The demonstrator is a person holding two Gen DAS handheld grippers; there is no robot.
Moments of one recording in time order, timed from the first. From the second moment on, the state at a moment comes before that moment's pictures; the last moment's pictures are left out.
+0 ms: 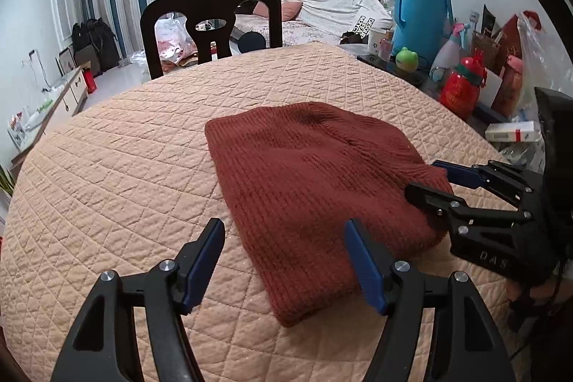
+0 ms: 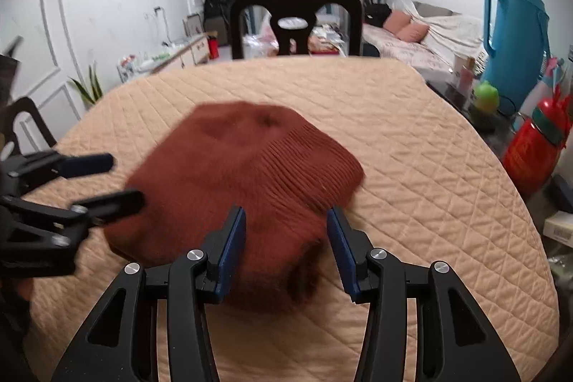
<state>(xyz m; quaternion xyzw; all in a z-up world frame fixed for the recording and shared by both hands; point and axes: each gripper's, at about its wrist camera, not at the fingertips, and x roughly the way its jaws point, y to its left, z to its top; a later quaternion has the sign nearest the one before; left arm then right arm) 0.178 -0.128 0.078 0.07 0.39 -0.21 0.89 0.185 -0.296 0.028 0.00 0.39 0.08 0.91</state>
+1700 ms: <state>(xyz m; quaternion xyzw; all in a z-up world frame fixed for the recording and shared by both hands) 0.277 -0.096 0.028 -0.18 0.53 -0.28 0.78 0.250 -0.330 -0.001 0.24 0.48 0.19 0.82</state>
